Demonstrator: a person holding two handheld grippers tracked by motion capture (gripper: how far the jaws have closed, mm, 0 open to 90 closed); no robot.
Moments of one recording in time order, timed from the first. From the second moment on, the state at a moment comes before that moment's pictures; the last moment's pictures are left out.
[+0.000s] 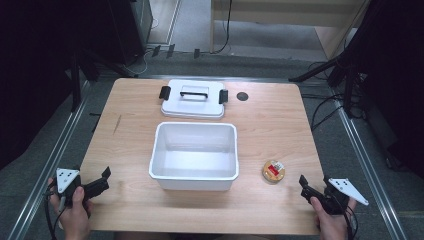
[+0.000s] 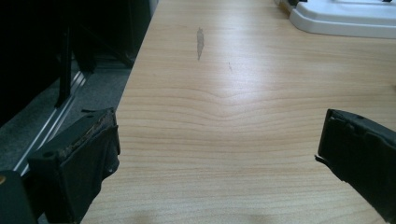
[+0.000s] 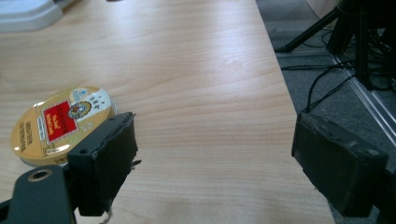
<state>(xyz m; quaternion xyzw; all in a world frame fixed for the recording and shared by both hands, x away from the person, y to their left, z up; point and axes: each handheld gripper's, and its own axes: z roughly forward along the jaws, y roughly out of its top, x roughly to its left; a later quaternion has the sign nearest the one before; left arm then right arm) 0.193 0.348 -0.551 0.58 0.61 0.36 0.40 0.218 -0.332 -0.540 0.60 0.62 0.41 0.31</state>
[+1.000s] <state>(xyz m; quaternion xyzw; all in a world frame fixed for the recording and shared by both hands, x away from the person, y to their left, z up) 0.194 0.343 -0.551 0.60 0.60 0.35 0.39 0.291 -0.249 -0.481 0.52 0.85 0.09 0.09</state>
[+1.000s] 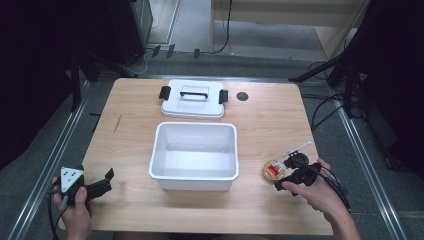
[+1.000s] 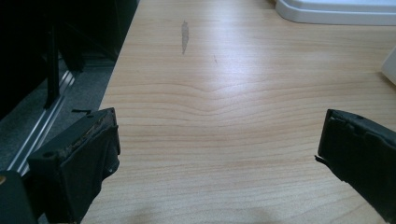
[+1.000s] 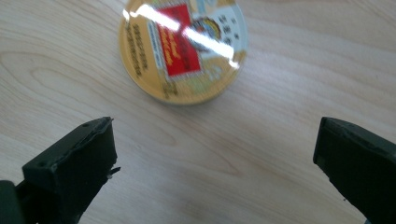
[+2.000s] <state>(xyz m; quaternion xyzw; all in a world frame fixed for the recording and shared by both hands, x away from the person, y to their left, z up) 0.196 0.344 -0.551 0.61 0.60 0.34 0.40 0.337 -0.201 -0.499 0.54 0.84 0.03 0.06</state>
